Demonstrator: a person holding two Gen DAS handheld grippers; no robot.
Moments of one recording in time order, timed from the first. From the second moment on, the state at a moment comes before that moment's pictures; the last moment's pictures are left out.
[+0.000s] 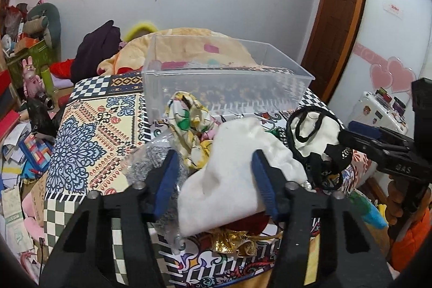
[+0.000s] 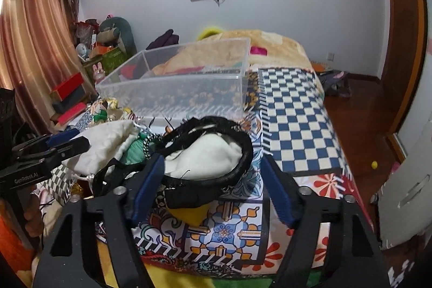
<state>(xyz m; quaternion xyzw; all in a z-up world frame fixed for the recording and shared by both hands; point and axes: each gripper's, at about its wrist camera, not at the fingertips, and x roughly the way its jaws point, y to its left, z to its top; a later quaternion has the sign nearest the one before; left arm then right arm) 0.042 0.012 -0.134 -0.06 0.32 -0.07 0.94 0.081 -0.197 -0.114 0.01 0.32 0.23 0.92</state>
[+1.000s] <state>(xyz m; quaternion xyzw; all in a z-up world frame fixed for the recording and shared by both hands) 0.034 0.008 -0.124 -0.05 0.29 -0.07 0.95 0.112 -0.210 -0.133 0.11 0.38 0.26 0.88</state>
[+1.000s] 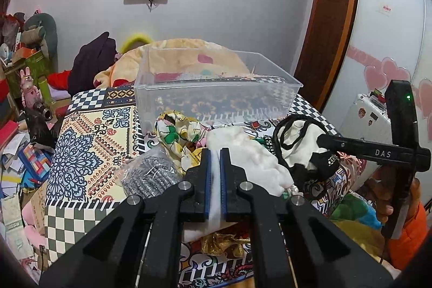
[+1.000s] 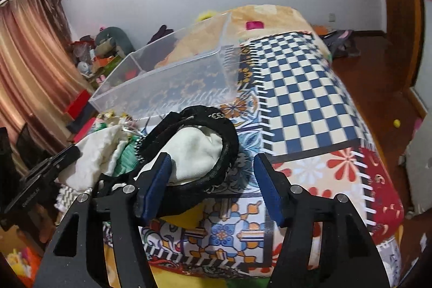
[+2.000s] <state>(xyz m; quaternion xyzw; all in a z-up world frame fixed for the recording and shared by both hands) 0.047 0.016 -0.089 -0.02 0.28 -0.08 0.96 0.115 -0.161 -0.066 0.07 0.27 0.30 0.91</state>
